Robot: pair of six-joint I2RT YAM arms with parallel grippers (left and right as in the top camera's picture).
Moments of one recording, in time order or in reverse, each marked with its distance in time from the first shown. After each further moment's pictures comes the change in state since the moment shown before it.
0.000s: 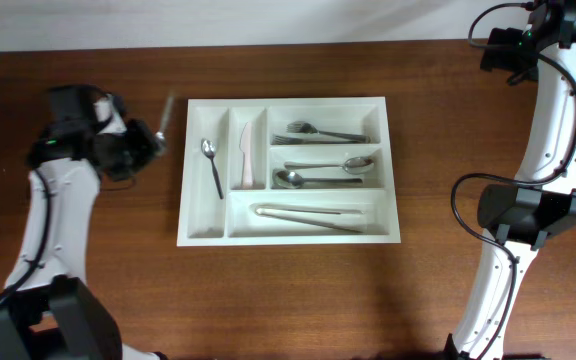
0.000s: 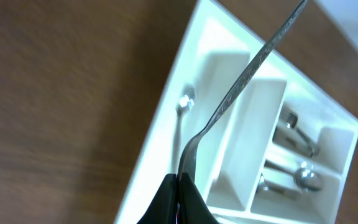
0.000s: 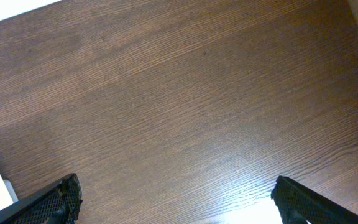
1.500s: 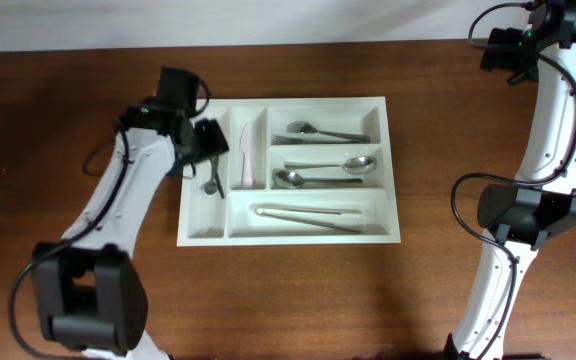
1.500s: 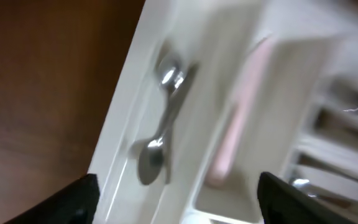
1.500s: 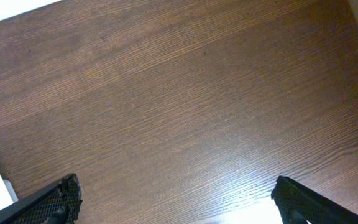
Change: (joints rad) left arm -0.335 0.145 0.196 -0.171 -0.380 -0.116; right arm 0.000 0.000 0.000 0.000 0.000 0.000
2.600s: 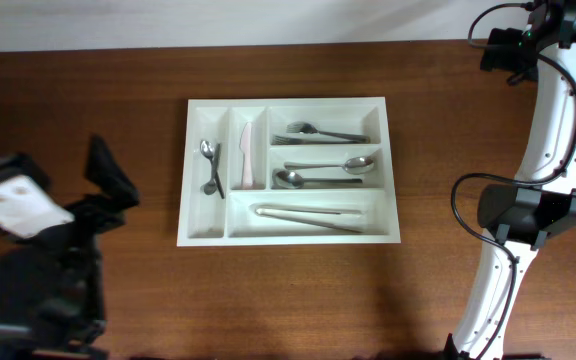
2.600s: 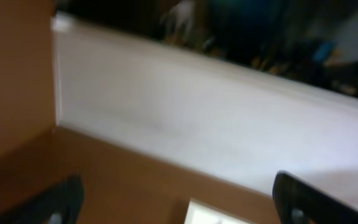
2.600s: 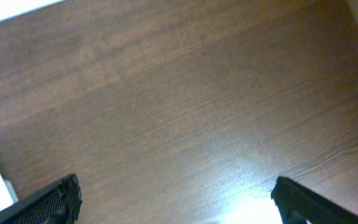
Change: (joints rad) left arm 0.041 -1.130 -0.466 0.484 -0.336 0.270; right arm 0.000 0.000 0.000 0.000 0.000 0.000
